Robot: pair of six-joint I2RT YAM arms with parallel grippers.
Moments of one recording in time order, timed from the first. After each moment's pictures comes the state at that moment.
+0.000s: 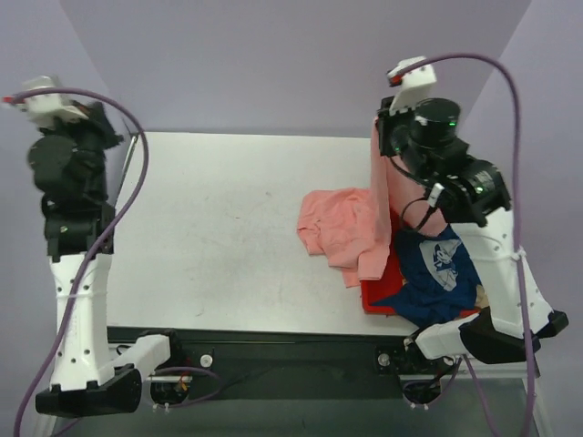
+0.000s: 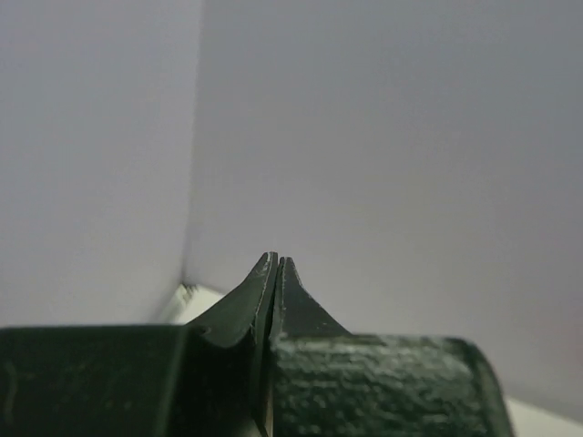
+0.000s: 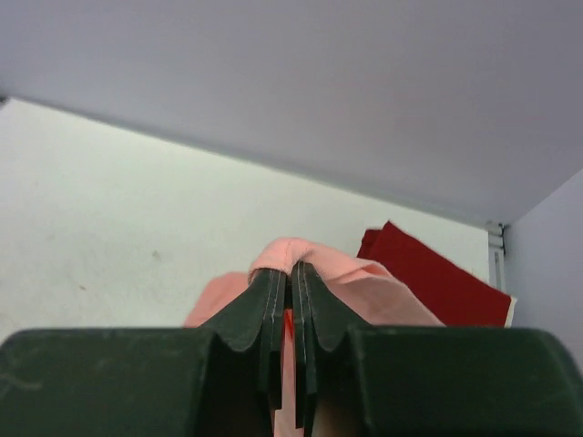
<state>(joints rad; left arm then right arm) 0.09 1.07 1.60 -0.16 -0.23 -0.19 0.56 1.36 2.03 -0.78 0.36 -0.07</state>
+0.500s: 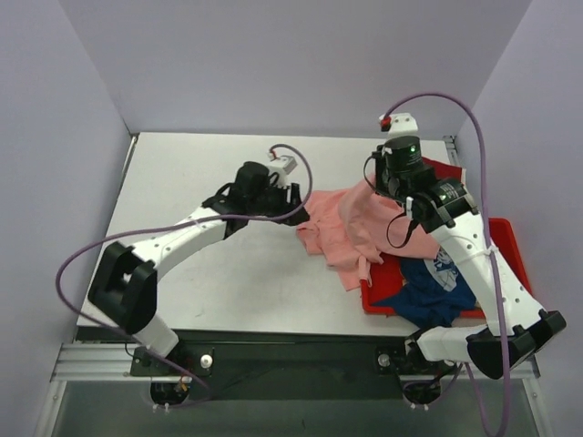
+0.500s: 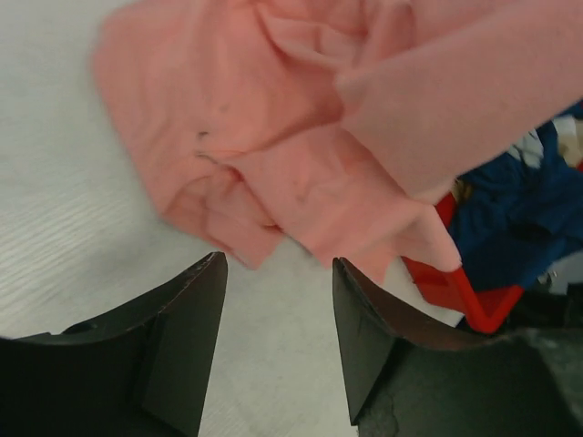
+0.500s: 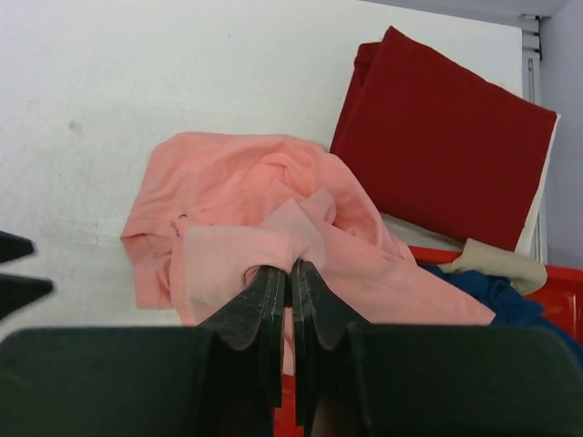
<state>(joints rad) -0.58 1.54 1.16 -0.15 0.29 -0.40 0.50 1.31 1.51 -0.79 0.41 0.11</state>
